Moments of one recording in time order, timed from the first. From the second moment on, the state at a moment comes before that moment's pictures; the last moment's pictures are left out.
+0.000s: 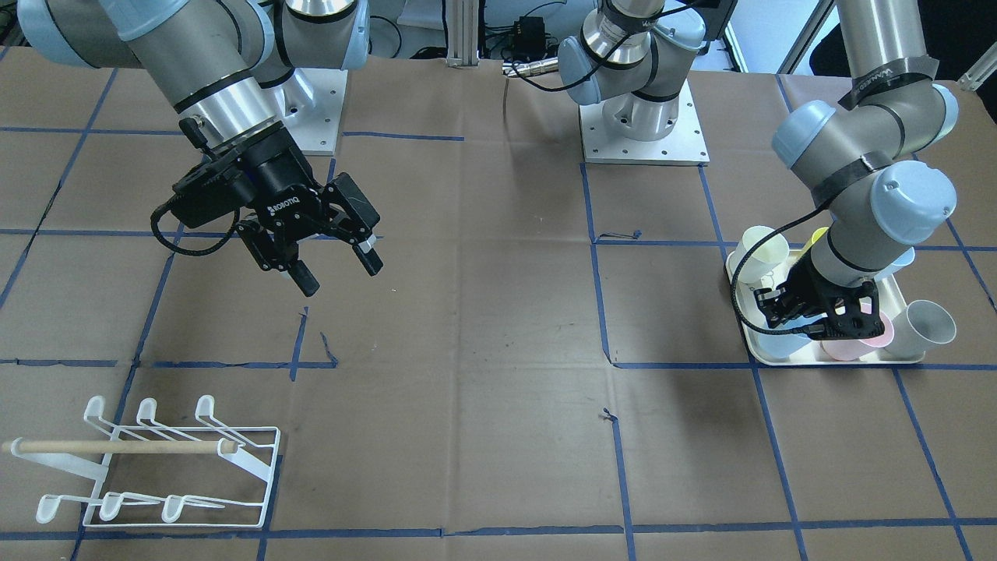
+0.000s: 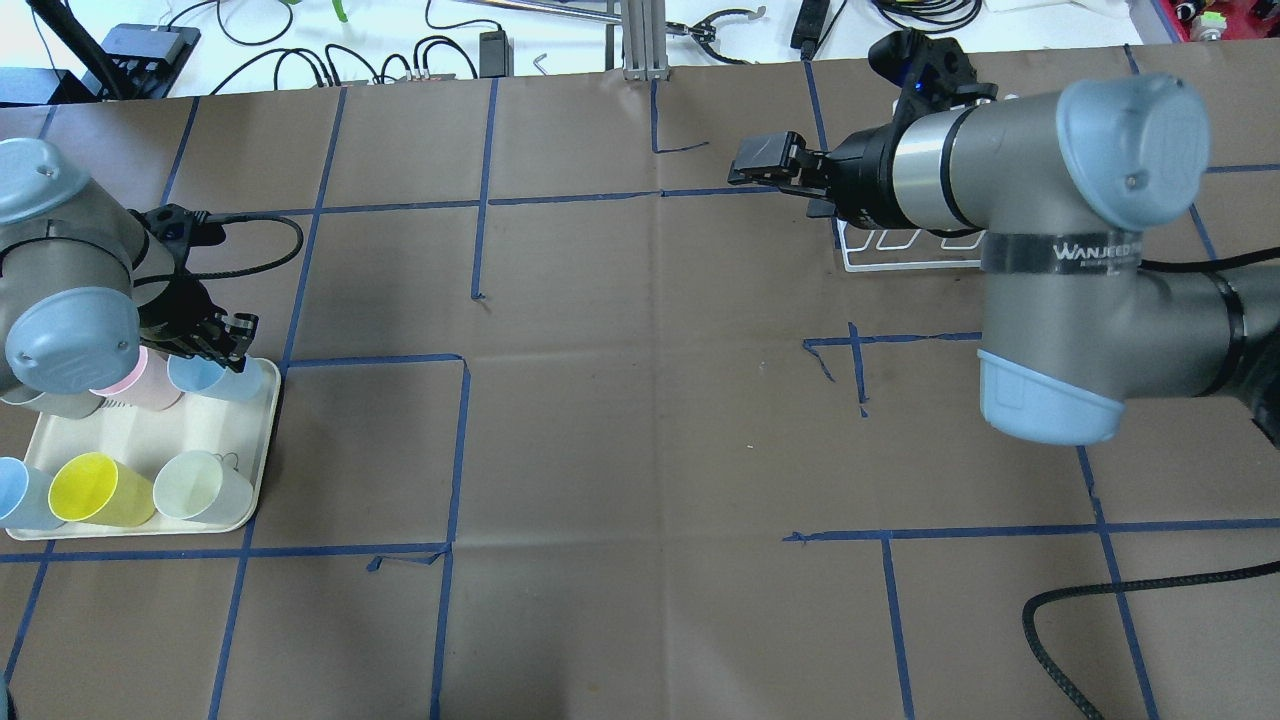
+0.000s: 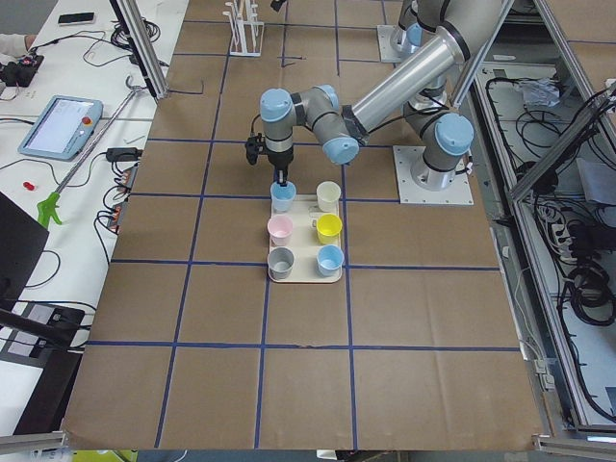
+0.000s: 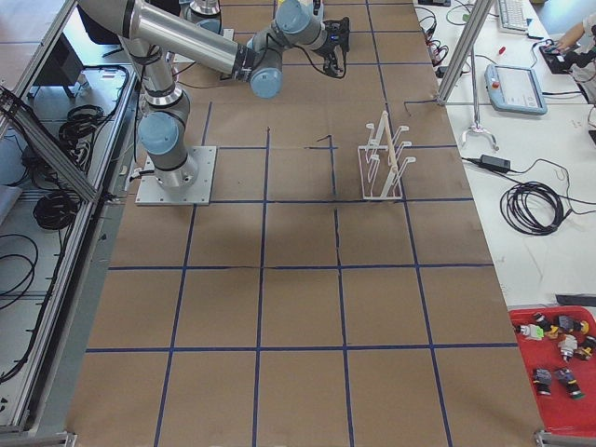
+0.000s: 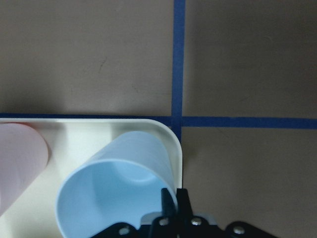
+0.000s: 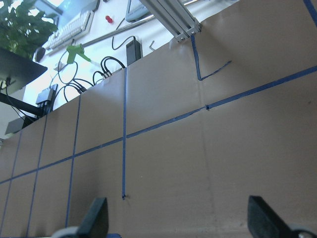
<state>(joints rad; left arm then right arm) -1.14 -1.77 -1.91 -1.03 1.63 0.42 1.57 -1.57 2.10 -2.83 -1.04 0.47</state>
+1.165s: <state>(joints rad) -1.39 -1.66 -1.50 -1.54 1.39 0.23 1.57 -1.57 2.41 -3.63 -0.95 1.23</state>
